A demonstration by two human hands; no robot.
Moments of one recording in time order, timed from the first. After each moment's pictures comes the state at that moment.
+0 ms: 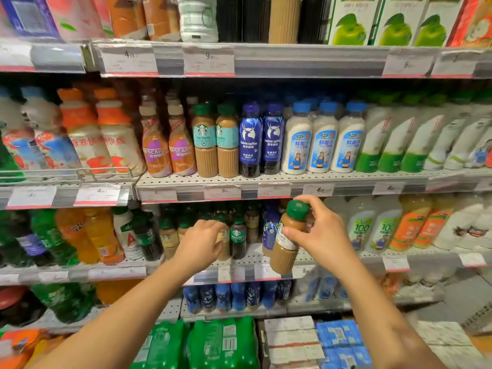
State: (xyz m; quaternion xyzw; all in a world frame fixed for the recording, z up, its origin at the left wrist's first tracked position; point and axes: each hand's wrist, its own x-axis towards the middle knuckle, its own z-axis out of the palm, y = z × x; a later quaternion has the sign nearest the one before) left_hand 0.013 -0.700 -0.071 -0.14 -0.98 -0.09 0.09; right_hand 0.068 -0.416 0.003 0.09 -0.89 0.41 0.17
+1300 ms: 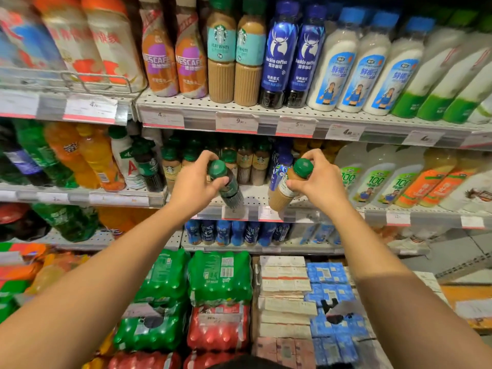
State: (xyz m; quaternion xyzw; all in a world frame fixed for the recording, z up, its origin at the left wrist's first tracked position) left_hand 0.042 -0.716 -0.082 -0.05 -0.93 -0.34 0.15; right_hand 0.017 -0.432 -0.056 0.02 -0.94 0.33 0.10
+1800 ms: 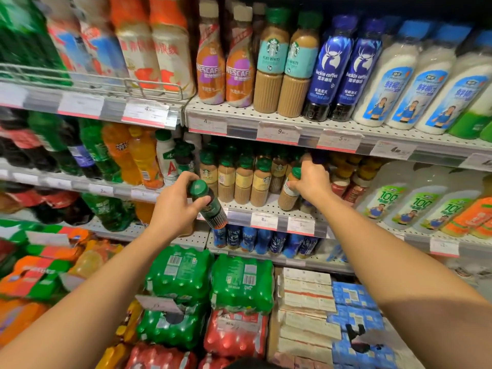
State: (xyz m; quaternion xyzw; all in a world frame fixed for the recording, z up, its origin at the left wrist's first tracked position) left_hand 0.097 -0.800 -0.093 0.07 -0.92 -0.34 0.16; right_hand -0.067 -0.515 -0.093 0.04 -0.98 0.16 0.04
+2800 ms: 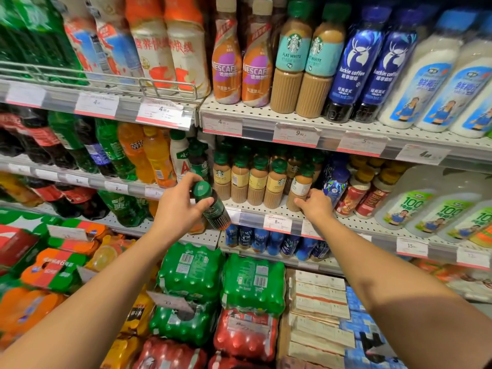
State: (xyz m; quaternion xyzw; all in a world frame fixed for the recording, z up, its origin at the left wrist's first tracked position) left_hand 0.099 -0.818 -0.092 0.10 -0.92 -0.34 0.15; right_hand -0.094 -0.517 -0.202 -0.05 -0.96 0.28 -0.04
